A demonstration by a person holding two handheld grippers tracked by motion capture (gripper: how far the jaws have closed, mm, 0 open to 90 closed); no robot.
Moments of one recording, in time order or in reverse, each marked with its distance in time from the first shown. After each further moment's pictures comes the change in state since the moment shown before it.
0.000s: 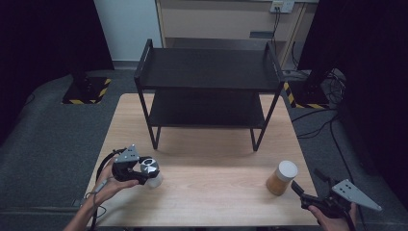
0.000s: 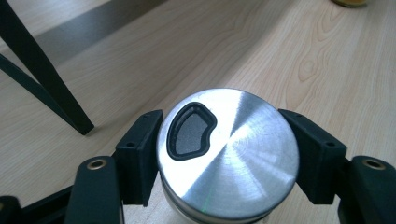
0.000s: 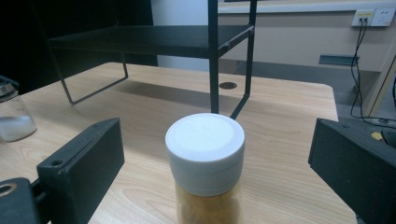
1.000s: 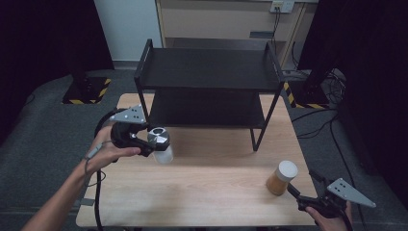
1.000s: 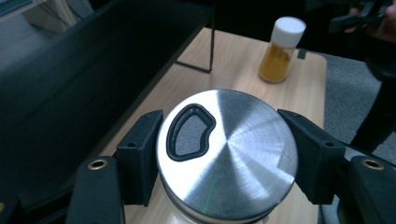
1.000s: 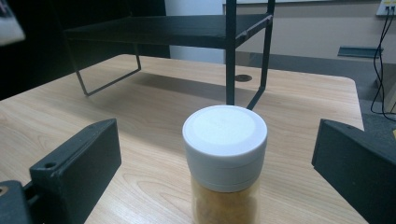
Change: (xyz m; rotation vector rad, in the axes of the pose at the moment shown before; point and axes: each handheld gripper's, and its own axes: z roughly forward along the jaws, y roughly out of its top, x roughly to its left) left arm -0.003 0.180 -0.059 -0.026 -0.167 0.162; right arm -0.004 0.001 0.006 0.024 0.048 0.000
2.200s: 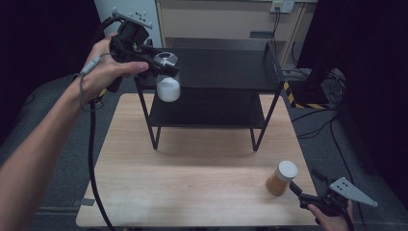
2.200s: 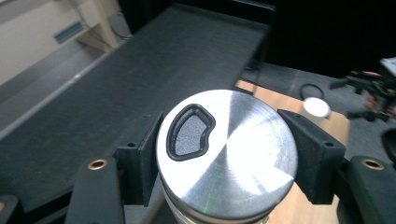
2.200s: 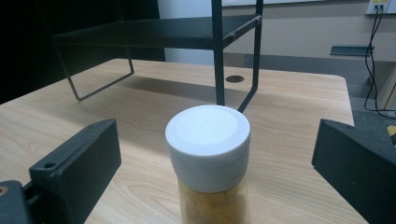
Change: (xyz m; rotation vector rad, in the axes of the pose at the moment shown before) left arm 0.033 0.166 -0.045 0.013 0.157 -0.048; right arm -0.005 -0.004 0.001 -0.009 -0.020 0.026
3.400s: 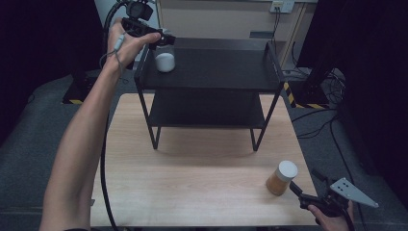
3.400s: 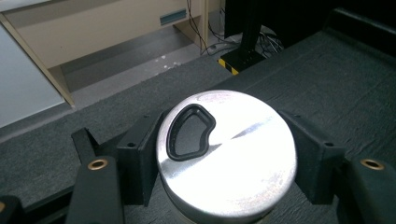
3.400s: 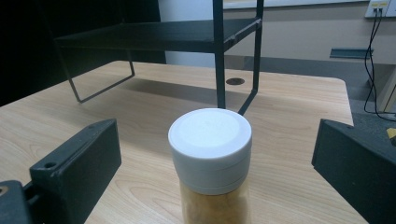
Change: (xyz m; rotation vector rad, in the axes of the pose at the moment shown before) left arm 0.035 0.013 0.053 -0.008 0.324 -0.244; right arm 0.002 -0.001 -0.001 -0.013 -0.003 -0.002
